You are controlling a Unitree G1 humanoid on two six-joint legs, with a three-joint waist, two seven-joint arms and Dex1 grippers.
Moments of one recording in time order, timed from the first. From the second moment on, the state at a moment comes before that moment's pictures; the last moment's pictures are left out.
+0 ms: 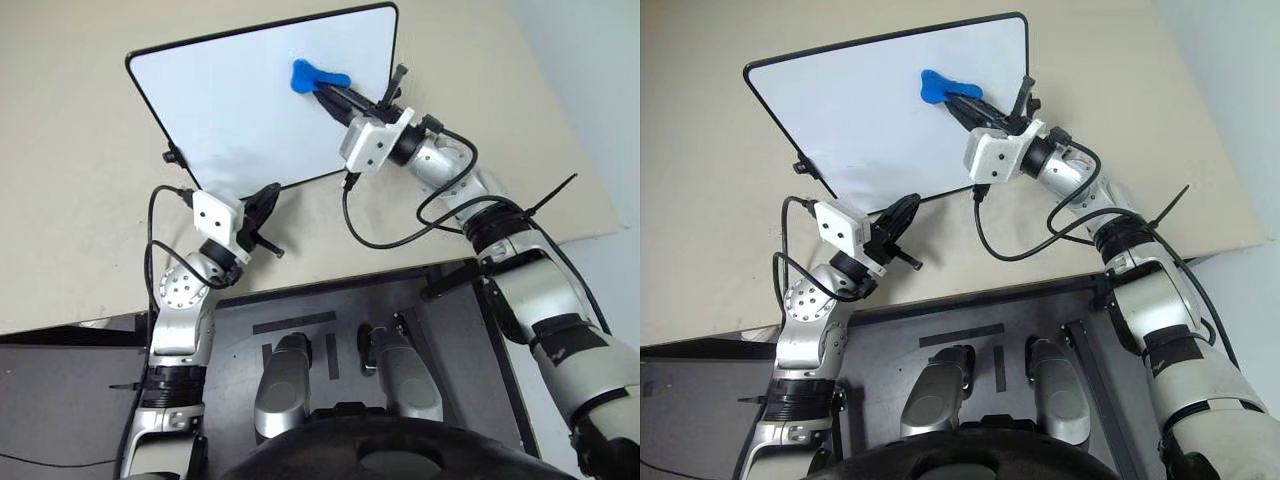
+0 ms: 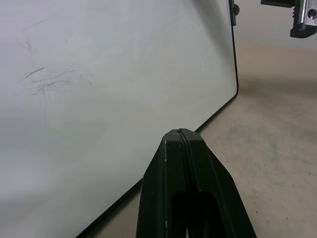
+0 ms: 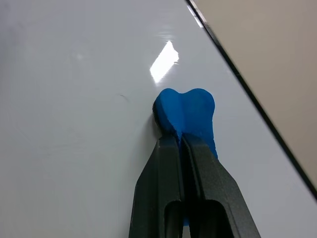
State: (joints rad) left arm -0.05 0.31 0.06 -0.09 -0.24 -0.05 -0.54; right arm -0.96 -0.27 0.37 0.89 -0.46 -0.88 0.19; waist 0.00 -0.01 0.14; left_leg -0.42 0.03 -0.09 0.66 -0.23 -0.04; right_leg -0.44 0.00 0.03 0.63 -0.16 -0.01
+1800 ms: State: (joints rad) left arm -0.06 0.36 0.06 -0.09 -0.26 -0.02 -0.61; right arm -0.17 -0.64 0.21 -0.09 -0.02 -0.07 0.74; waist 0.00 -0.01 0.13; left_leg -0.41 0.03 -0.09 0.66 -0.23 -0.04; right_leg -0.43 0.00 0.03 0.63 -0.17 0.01
